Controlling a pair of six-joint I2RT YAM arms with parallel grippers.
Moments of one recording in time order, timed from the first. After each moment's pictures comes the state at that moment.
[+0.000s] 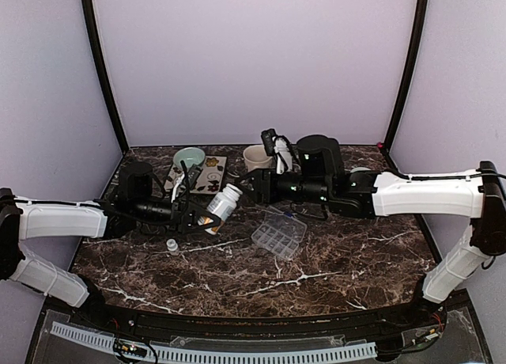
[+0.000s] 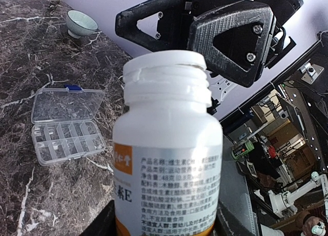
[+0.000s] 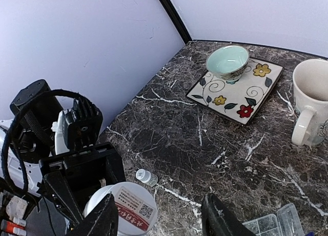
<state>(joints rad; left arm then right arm) -0.61 1.30 0.60 0.38 0.95 -0.49 1.01 1.54 1.12 0.13 -0.06 0.53</state>
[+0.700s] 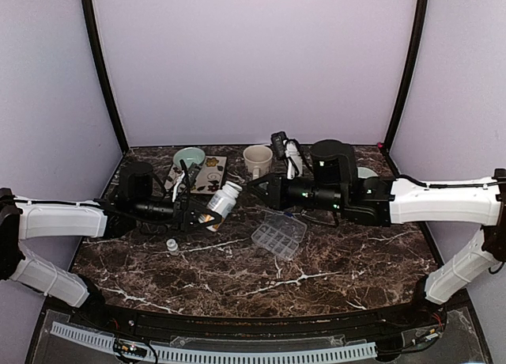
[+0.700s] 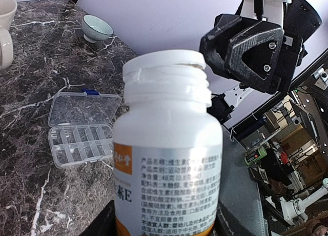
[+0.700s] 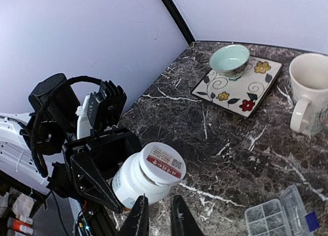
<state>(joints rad) -0.61 1.30 0.60 0.36 0.87 -0.46 1.05 1.43 1.04 0.12 -0.02 0.54</state>
